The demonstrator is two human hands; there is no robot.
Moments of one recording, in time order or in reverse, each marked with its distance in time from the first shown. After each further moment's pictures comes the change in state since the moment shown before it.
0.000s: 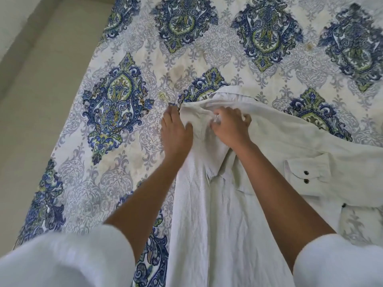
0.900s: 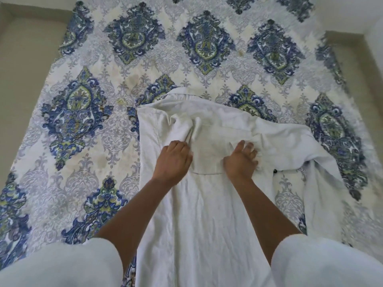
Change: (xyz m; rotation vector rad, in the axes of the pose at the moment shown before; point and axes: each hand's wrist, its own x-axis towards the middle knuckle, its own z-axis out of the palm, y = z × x) left_hand -0.110 0.036 0.024 0.348 -0.202 0.693; right_hand -0.132 0.125 -0.002 -0.160 0.026 0.624
